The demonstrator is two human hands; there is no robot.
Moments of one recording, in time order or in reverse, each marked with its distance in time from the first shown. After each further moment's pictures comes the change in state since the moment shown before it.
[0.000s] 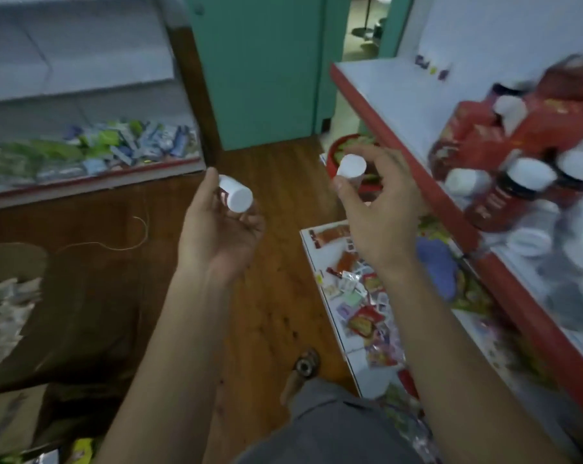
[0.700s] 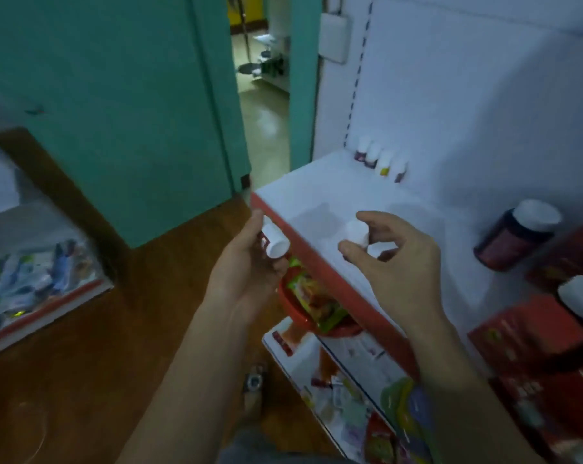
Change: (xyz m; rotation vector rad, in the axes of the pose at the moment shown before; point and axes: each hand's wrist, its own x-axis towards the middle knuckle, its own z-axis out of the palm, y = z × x) left_hand 0.425 0.009 0.255 0.296 -0.341 -0.327; right_hand 0.336 0.200 0.070 -0.138 0.250 0.371
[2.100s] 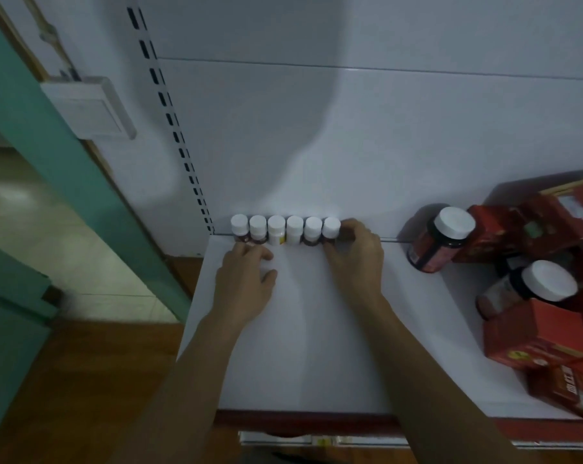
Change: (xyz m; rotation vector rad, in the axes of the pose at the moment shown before) left_hand 0.327 -0.016 0.108 1.762 -0.879 0.566; right_hand 0.175 0.133 0.036 -0.512 0.765 0.437
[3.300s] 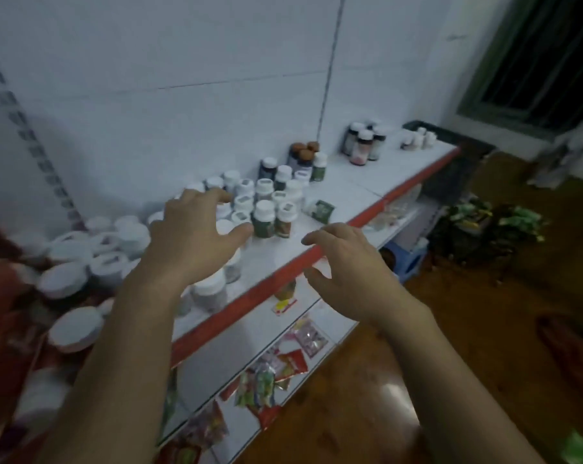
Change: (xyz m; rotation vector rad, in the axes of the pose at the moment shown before) left_hand -0.186 0.638 0.222 -0.042 -0.244 0.721; right_hand -0.144 0.242 -0.685 -0.697 -0.043 0.241
